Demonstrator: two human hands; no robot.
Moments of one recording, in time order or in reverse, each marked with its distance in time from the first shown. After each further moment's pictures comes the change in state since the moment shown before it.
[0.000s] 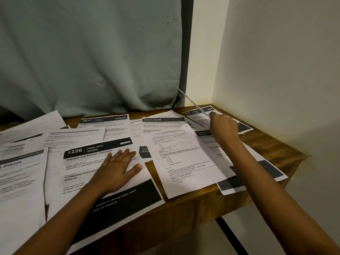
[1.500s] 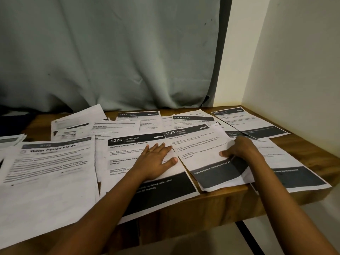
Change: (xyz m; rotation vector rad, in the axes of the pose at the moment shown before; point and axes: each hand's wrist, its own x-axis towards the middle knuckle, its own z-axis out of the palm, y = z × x) left_hand -0.006 0.006 -0.005 -0.001 -0.039 0.029; right_hand -0.033 -0.037 0.016 0.483 -0.582 0.316
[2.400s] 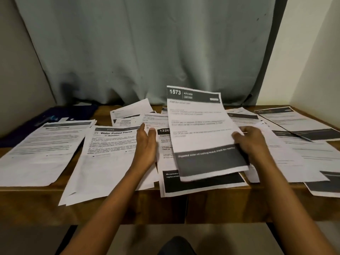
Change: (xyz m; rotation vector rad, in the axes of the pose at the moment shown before) left_hand -0.111 -0.065 -0.052 -0.937 0.747 -0.420; right_hand -0.097 -0.093 0.046 0.659 0.081 -0.226
